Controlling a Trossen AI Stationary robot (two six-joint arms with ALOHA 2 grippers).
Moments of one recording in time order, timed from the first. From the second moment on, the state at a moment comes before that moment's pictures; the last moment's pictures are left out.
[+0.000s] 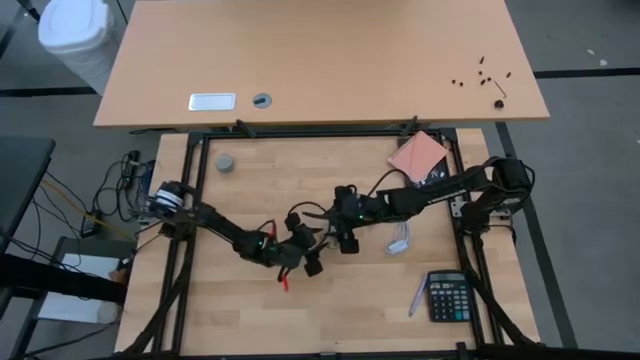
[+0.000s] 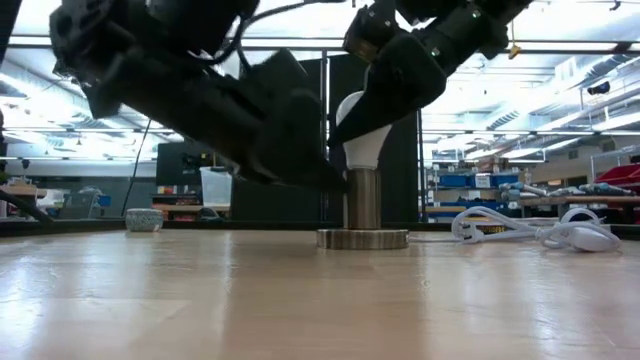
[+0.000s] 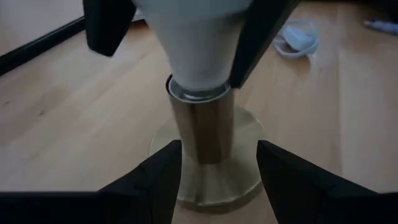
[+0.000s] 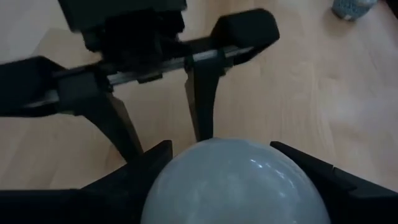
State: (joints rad) left arm -0.33 1.90 0.81 0.58 -0.71 -0.28; right arm 0.07 1.65 0.98 -0.01 0.08 -0.08
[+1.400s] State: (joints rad) left arm -0.22 2.02 0.84 0.82 -0.61 -0.14; right arm 0.04 1.65 0.97 -0.07 0.03 -0.06
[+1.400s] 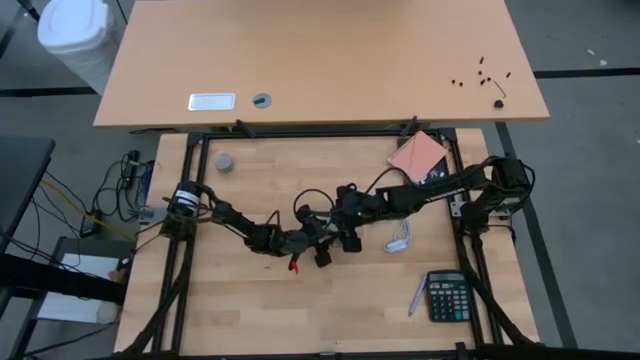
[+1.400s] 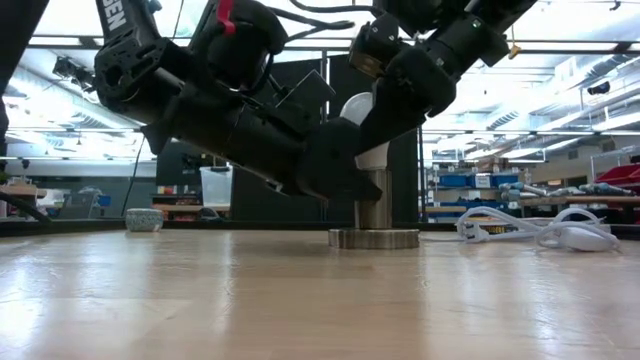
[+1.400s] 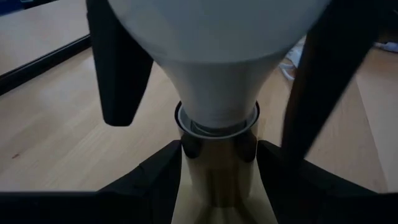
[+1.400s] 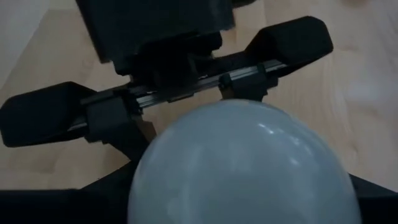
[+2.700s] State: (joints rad) left arm -0.19 2.15 0.86 1.10 -0.57 -0.07; right arm 0.04 1.65 0.97 -0.07 0.02 -0.04
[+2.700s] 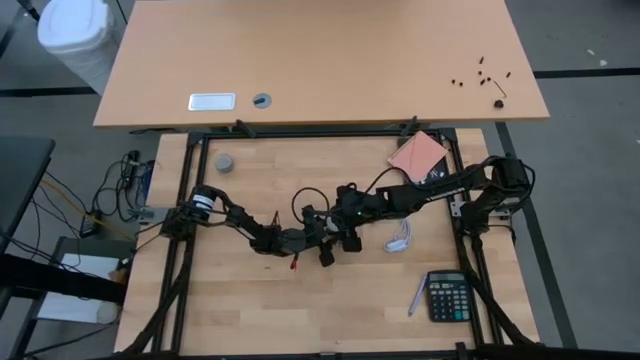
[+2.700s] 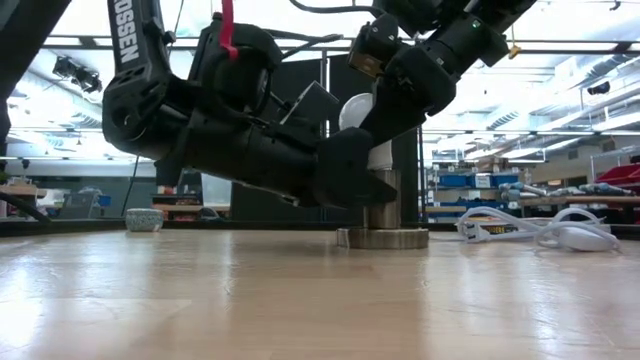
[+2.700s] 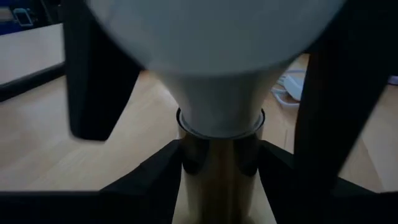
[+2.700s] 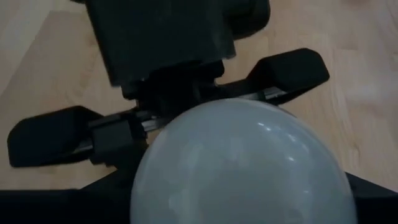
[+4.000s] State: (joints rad) left arm -0.19 2.15 0.87 1.06 -0.57 -0.10; right arm 0.08 1.55 0.97 -0.26 0.07 -0.02
